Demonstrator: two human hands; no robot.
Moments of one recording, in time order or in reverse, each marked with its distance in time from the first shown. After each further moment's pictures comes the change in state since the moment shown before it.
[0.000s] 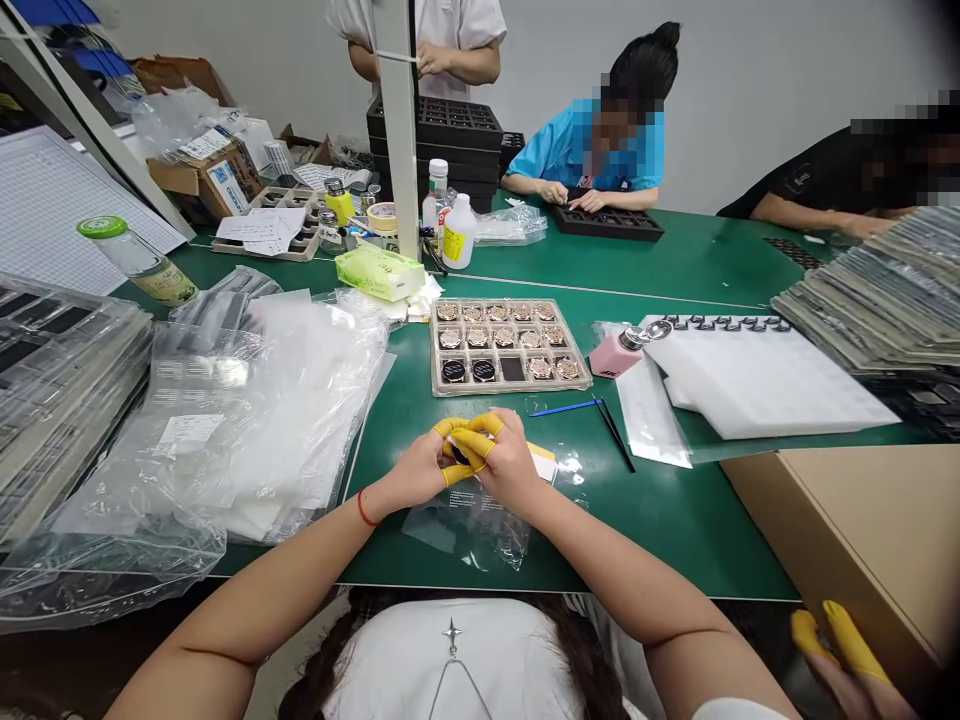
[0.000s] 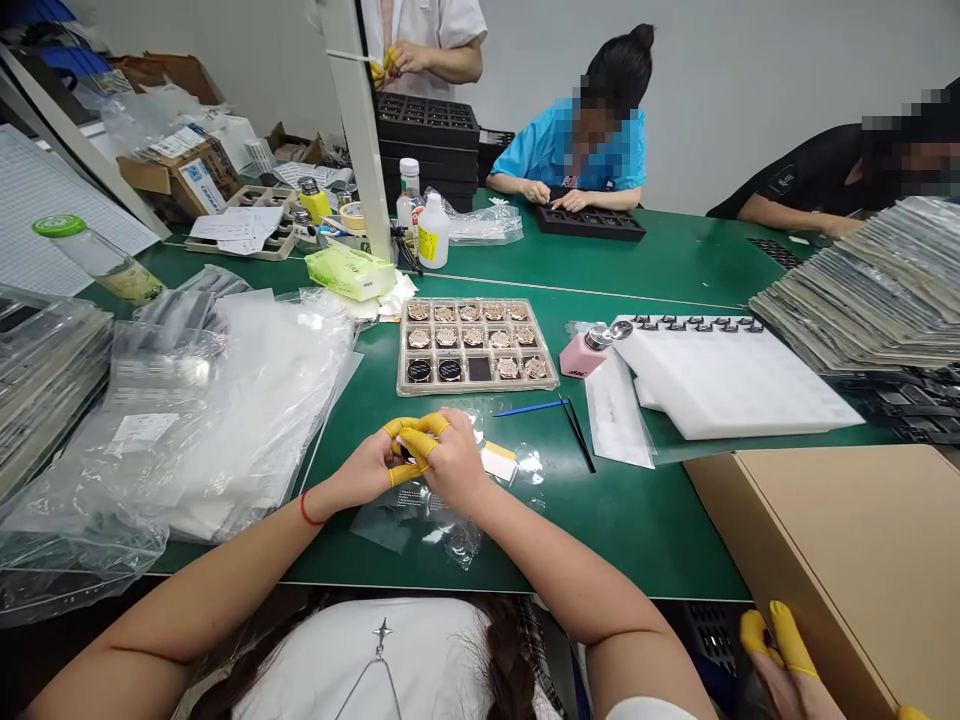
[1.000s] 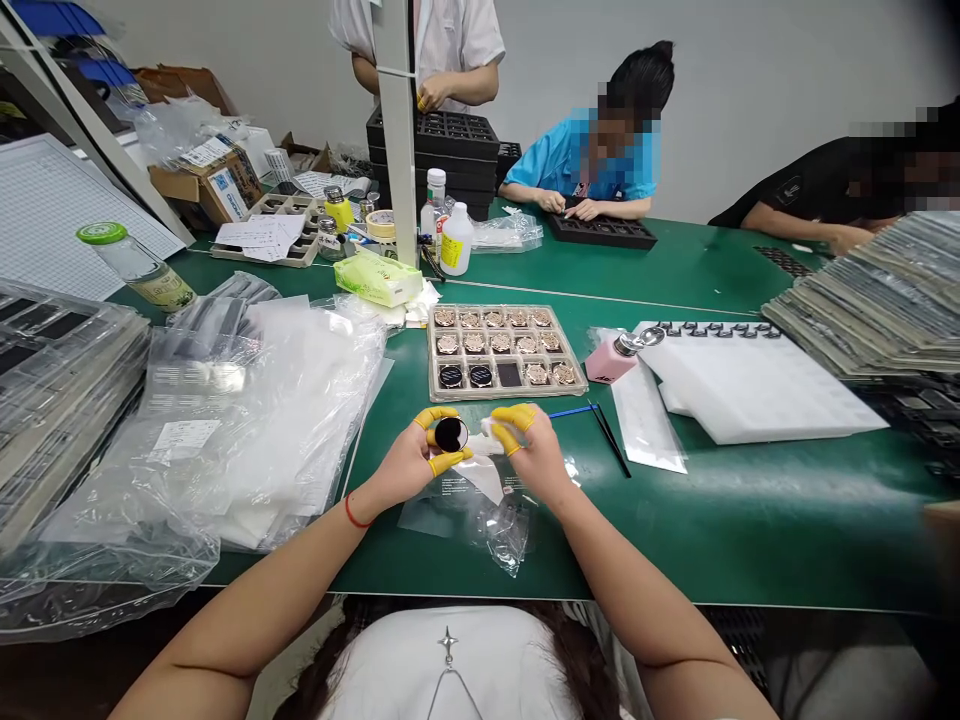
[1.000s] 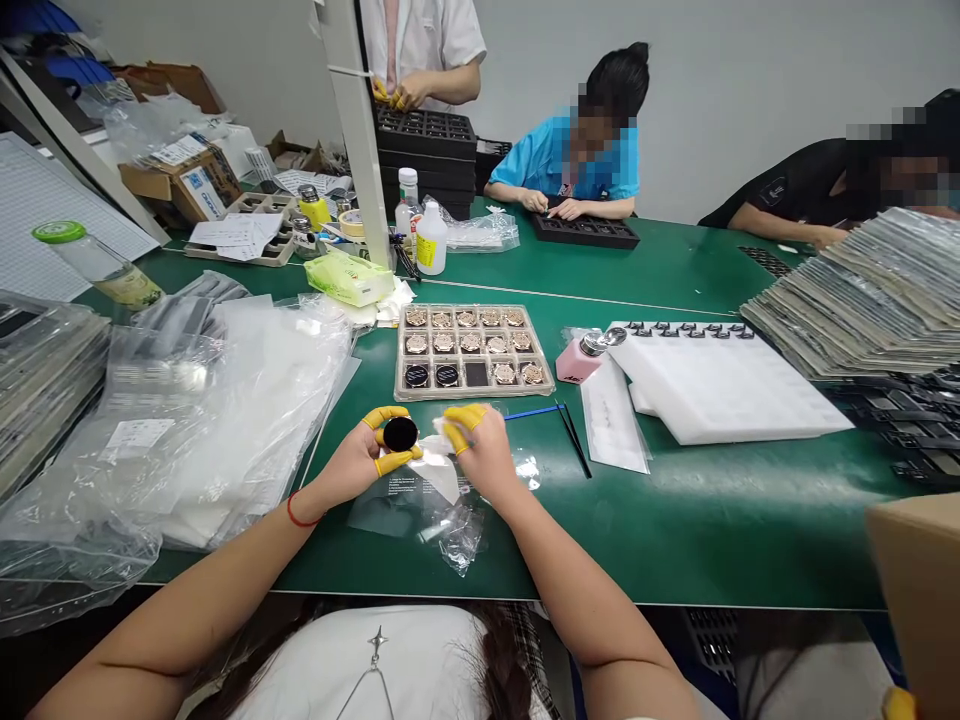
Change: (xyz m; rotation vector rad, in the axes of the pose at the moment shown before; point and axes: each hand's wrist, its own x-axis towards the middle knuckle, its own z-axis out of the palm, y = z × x) left_hand 0.001 0.010 -0.007 -0.105 0.152 -0.004; right_hand -0.005 0.032 -0.020 0.150 0.042 0.297
